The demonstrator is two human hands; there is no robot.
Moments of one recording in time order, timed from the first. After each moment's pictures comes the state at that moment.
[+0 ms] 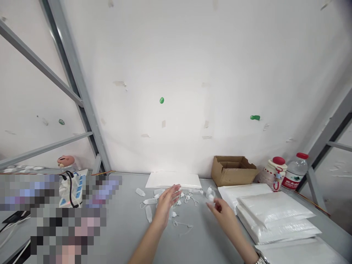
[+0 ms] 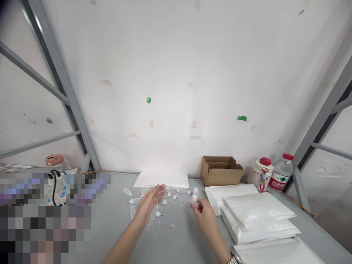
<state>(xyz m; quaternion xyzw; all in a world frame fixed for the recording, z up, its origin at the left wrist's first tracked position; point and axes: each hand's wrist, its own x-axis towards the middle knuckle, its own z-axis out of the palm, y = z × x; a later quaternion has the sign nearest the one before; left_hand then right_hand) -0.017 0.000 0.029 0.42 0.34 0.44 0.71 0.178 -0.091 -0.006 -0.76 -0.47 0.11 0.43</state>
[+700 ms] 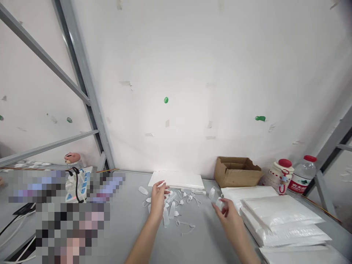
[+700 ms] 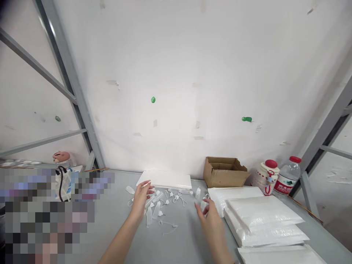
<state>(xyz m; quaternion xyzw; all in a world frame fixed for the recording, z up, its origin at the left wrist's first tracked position) -0.035 0.026 0.020 0.43 0.49 0.54 0.54 0.175 -0.103 -0.009 -0.81 -0.43 0.06 0.40</state>
